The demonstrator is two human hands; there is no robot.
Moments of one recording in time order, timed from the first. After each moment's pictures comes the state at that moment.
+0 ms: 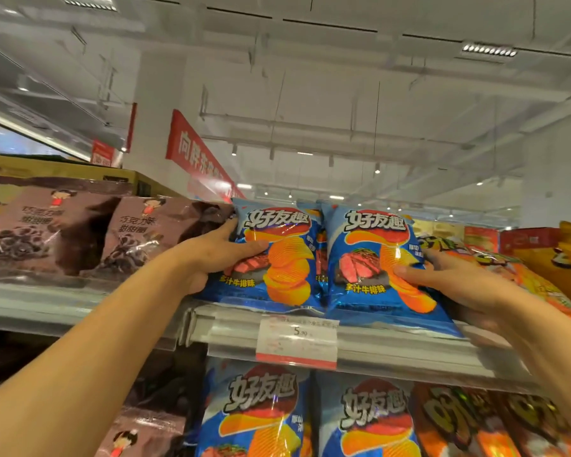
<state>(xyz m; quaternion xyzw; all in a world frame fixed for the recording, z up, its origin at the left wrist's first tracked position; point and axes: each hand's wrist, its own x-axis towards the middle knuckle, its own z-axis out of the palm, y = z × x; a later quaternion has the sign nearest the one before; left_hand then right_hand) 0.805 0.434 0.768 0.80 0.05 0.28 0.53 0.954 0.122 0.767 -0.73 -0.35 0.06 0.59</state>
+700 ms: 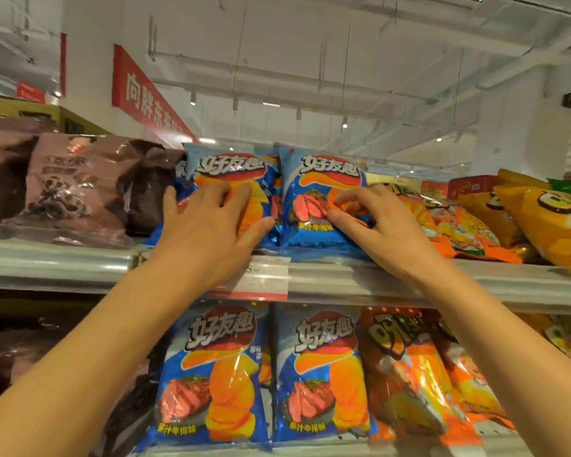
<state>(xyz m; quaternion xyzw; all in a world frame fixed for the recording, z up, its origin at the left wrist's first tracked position) 0.788 0.355 0.721 0.91 0.10 0.40 0.03 0.911 0.132 0.739 -0.78 -0.42 -0.38 0.28</state>
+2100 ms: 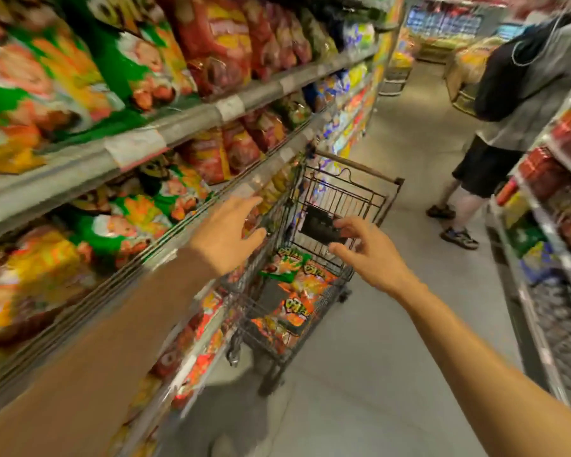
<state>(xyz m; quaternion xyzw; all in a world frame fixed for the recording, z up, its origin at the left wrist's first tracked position) 1.083 -0.476 0.386 0.86 -0.43 -0.01 0.28 0.909 -0.688 0.379 -0.92 0.18 -0.17 0.29</state>
